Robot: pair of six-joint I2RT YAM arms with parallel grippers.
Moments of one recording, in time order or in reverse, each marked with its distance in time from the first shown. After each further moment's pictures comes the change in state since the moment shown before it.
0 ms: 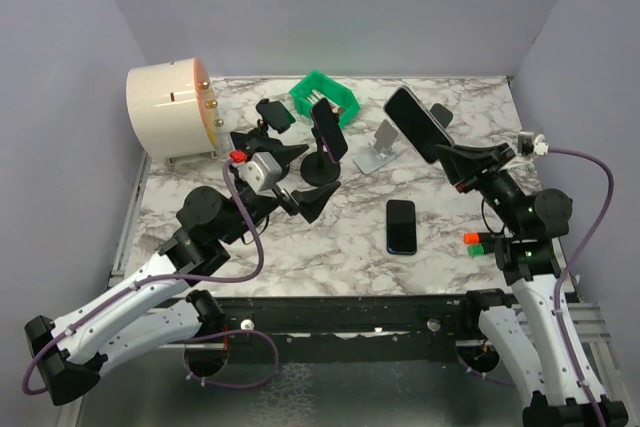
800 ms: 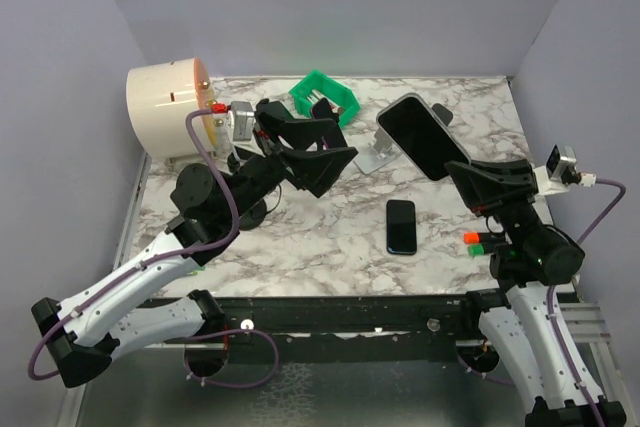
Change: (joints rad) left arm 0.000 0.151 0.216 0.127 0.047 -0.500; right arm 0.032 -0.108 -0.116 0.605 -0.071 0.578
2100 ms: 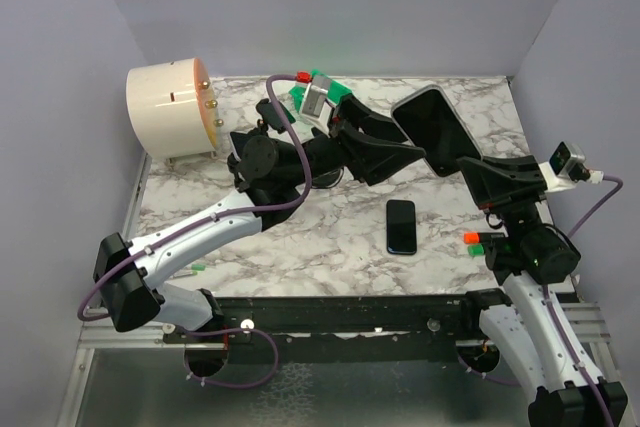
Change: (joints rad) left arm -0.083 0.442 0.269 0.393 0.308 -0.241; right arm 0.002 0.107 -0.009 0.300 0.087 0.218
